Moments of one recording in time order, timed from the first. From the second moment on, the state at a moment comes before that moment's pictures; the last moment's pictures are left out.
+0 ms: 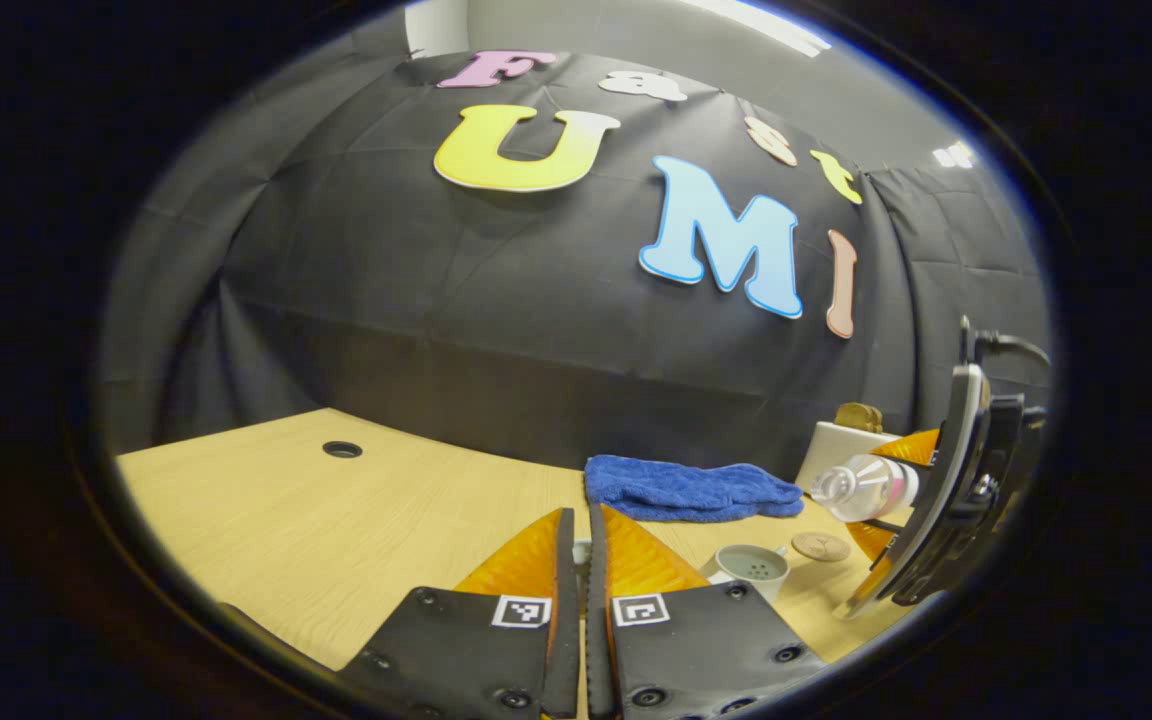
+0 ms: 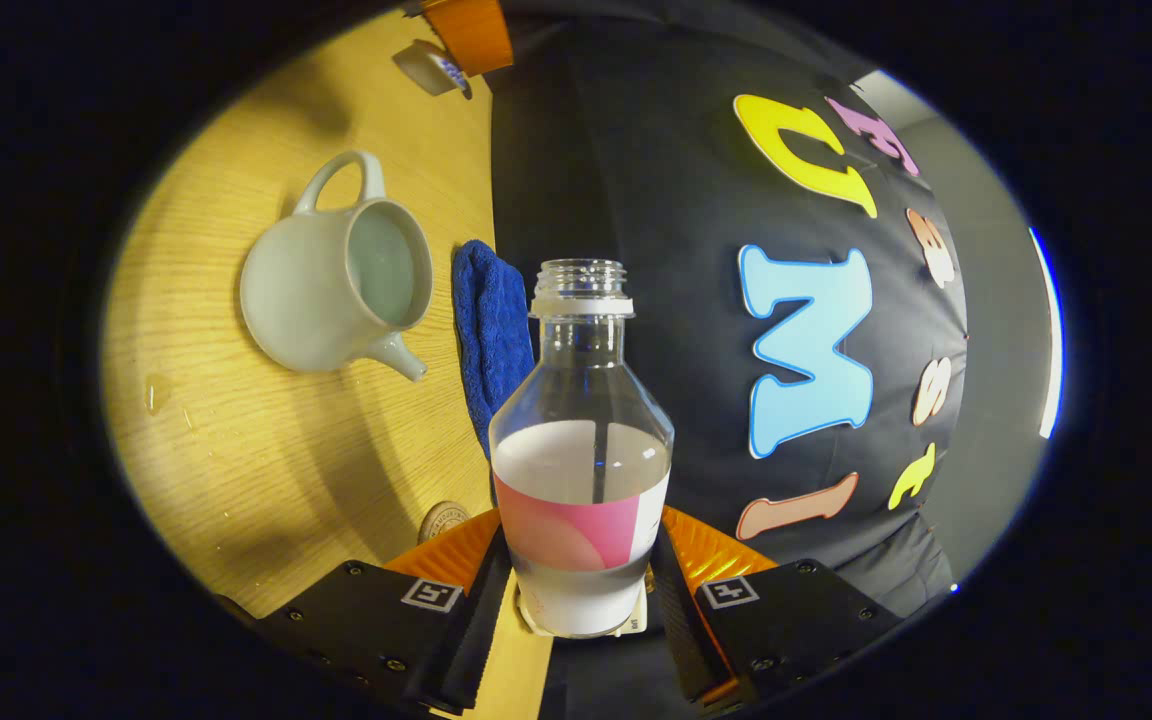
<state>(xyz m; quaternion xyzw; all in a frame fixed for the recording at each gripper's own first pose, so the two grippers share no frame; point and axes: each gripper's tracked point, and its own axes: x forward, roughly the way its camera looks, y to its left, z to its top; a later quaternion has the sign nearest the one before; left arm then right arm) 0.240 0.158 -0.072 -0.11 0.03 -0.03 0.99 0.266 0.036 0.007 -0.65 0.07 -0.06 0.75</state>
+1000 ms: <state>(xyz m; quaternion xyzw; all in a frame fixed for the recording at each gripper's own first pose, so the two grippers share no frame) 0.241 0.166 -0.073 -0.14 0.03 -0.02 0.99 0.290 0.052 0.023 -0.79 0.02 -0.05 0.61</state>
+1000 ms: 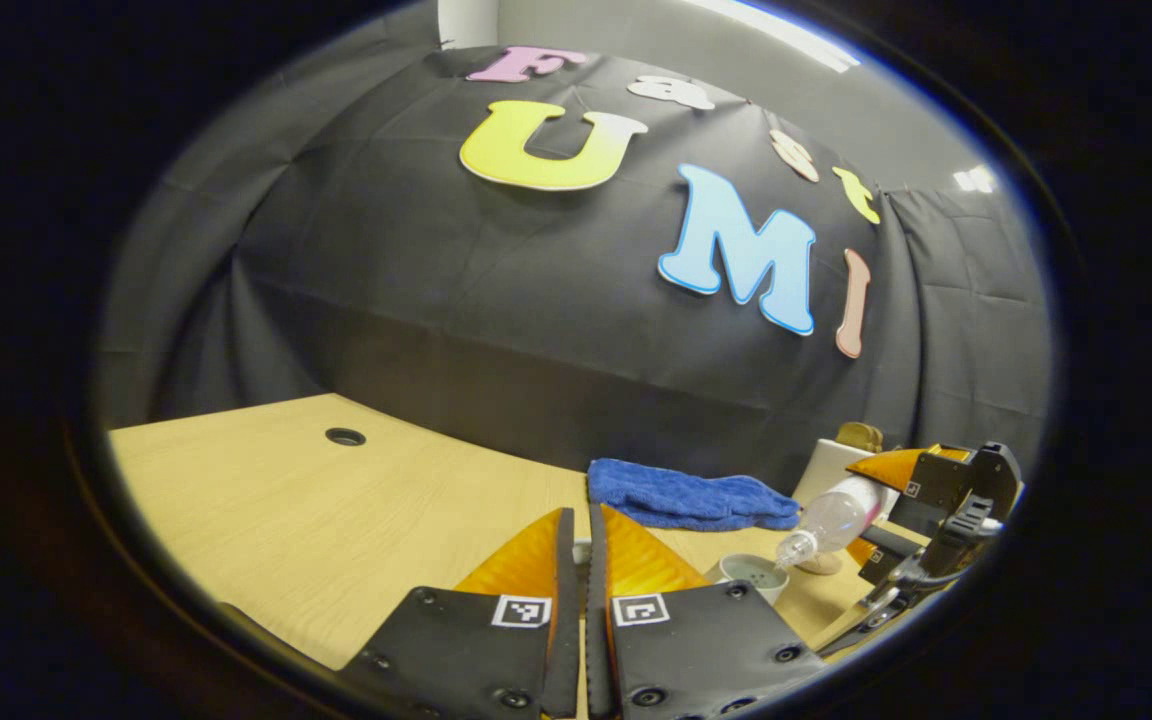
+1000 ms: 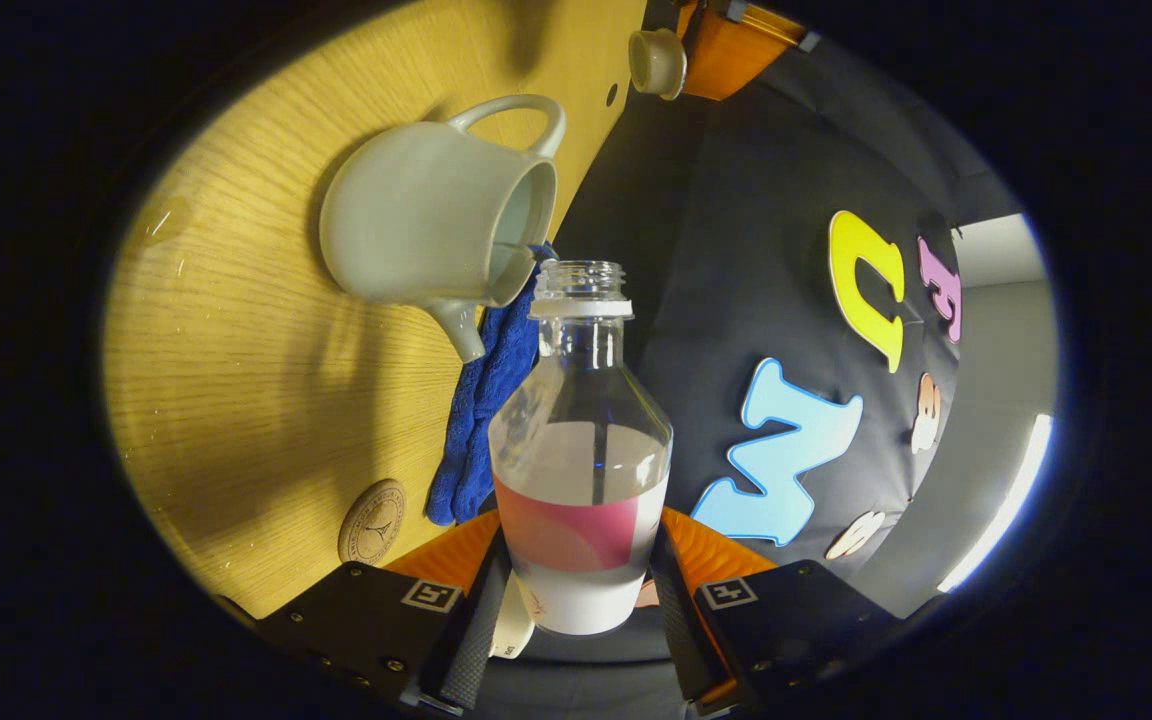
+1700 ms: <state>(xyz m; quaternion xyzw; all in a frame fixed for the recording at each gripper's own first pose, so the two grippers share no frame) 0.241 0.171 -0.074 -0.15 0.03 -0.02 0.99 0.299 0.073 0.059 -0.86 -0.04 -0.04 0.51</state>
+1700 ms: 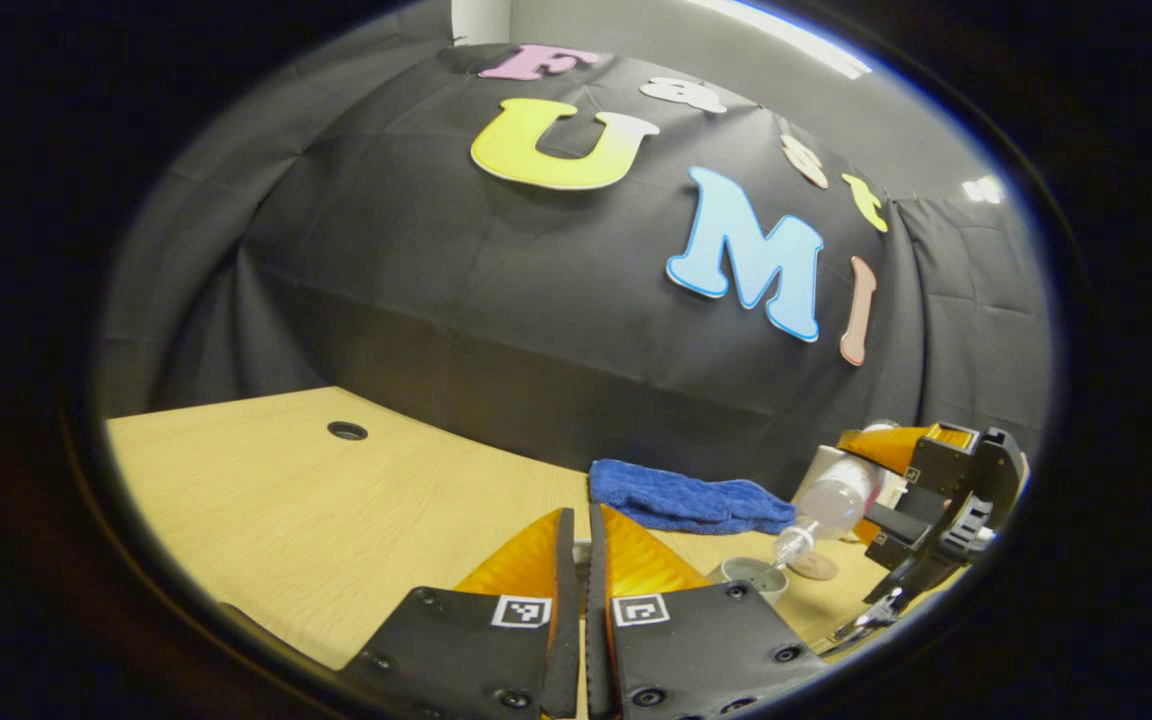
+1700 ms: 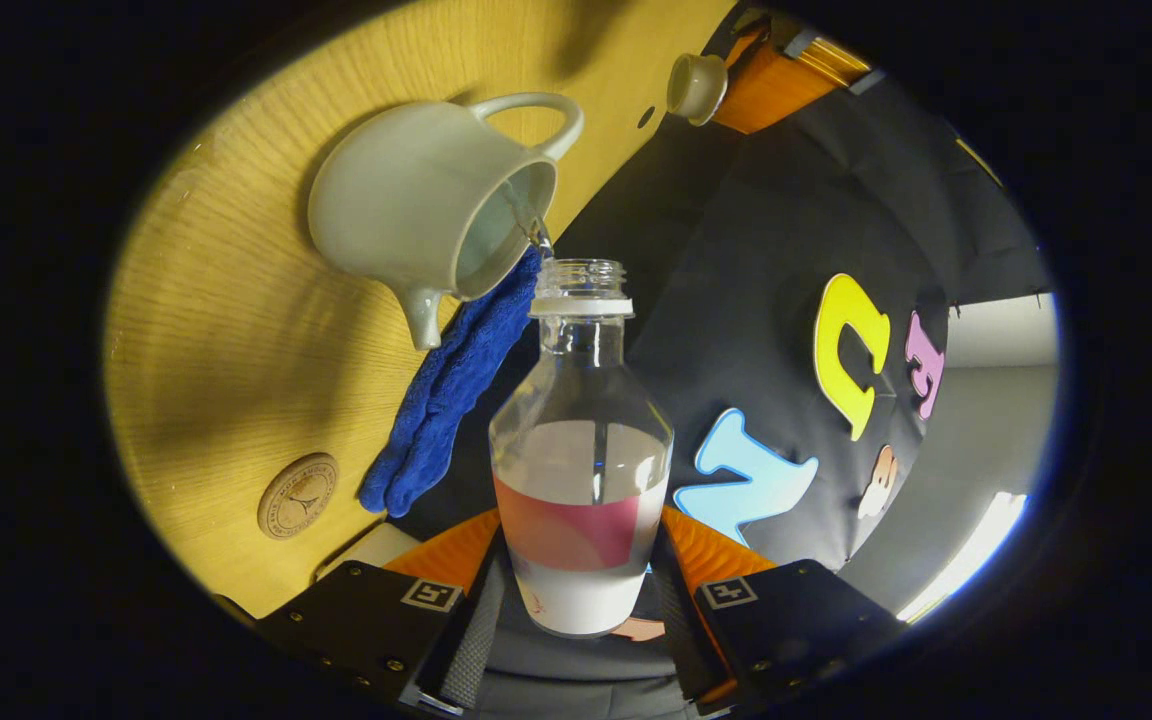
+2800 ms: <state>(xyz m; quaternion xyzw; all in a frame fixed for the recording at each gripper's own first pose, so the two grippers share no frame) 0.241 0.171 -0.075 -0.17 0.03 -0.02 0.99 0.295 0.100 0.083 -0.92 -0.09 -0.05 0.38</state>
